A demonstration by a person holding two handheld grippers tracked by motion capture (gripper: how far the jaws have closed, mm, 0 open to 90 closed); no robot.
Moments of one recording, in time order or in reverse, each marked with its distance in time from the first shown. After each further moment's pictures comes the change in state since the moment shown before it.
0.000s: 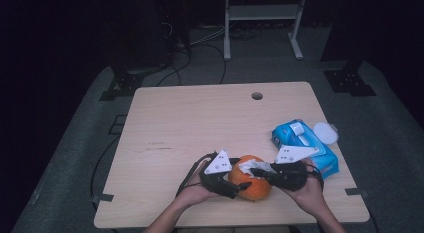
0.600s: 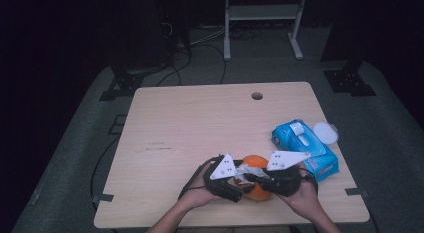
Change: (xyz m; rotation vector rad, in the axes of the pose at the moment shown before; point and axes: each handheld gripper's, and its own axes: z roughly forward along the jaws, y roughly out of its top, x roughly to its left) left arm -0.009 -0.001 0.007 0.021 0.019 0.058; right arm 0.021 0.008 0.008 0.021 0.012 -0.071
